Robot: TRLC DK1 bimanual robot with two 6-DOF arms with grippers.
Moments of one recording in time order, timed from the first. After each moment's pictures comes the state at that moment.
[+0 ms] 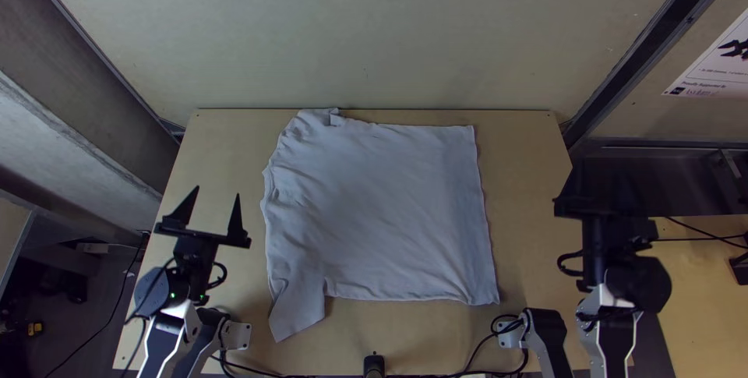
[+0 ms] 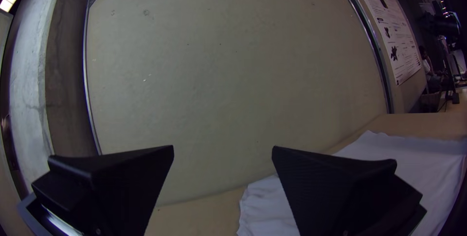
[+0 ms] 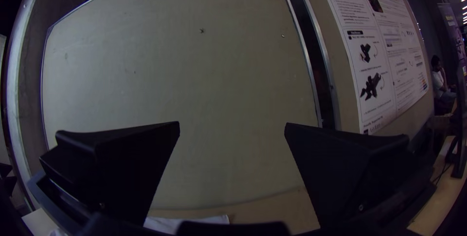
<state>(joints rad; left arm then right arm) -0.18 0.26 0.28 0.24 -0.08 0.31 -0.07 0.41 0.58 0.16 0.01 0.21</state>
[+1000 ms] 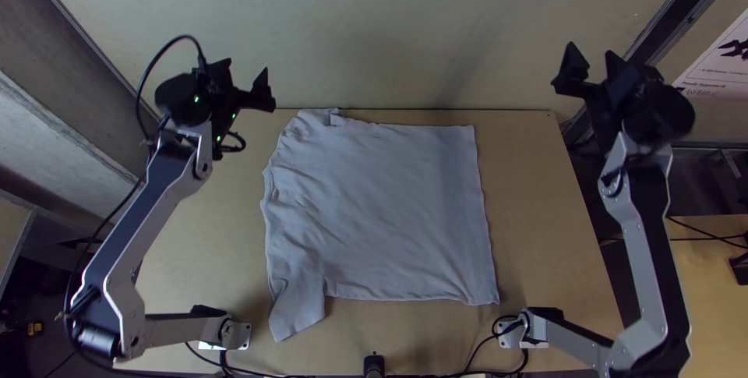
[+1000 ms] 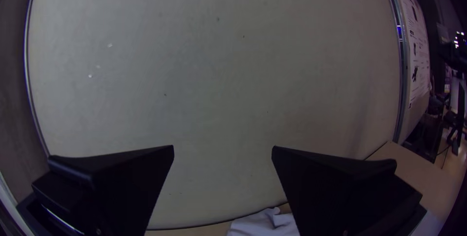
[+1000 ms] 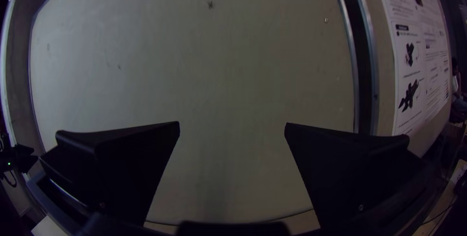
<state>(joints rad) -0.19 1.37 1.41 0.02 -0.08 0.16 -0.01 1.24 1.38 0.02 -0.02 0.17</state>
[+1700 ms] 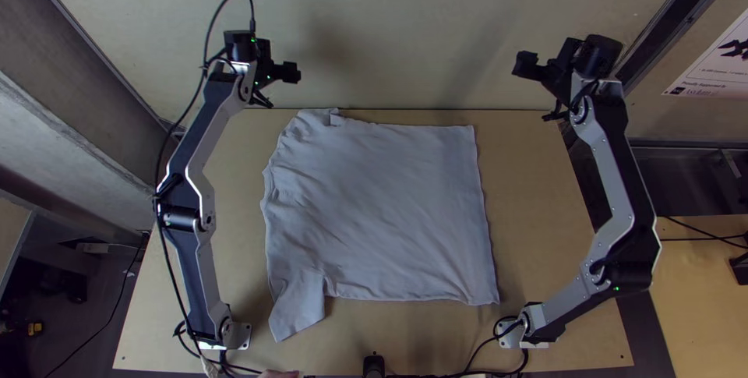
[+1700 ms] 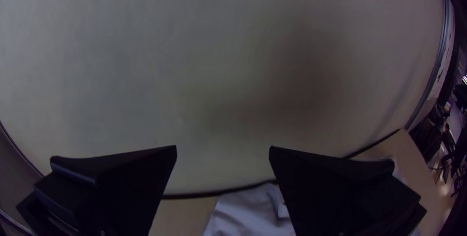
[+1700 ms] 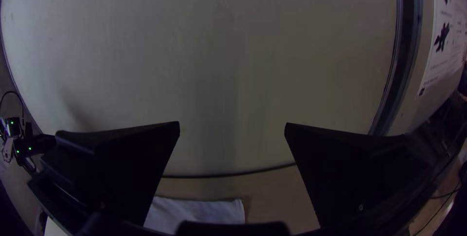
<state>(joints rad) -0.13 2.11 2.24 -0.49 -0.03 0.02 0.00 1.73 1.80 -0.36 -0.10 0.20</state>
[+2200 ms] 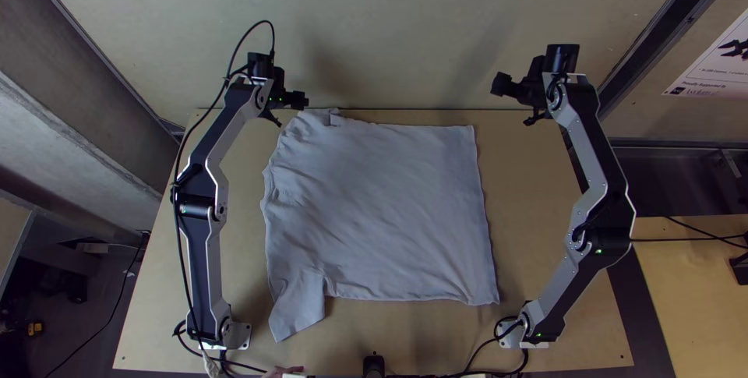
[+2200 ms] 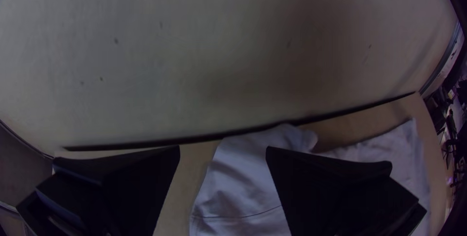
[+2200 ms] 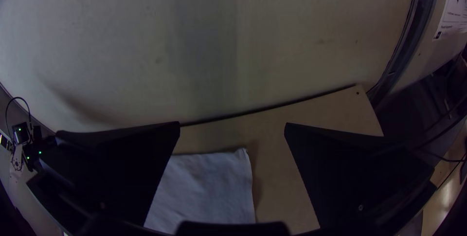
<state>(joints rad) -0.13 2.25 2.24 -0.63 -0.04 0.02 0.02 1.94 1.95 -0.65 -0.12 0.26</state>
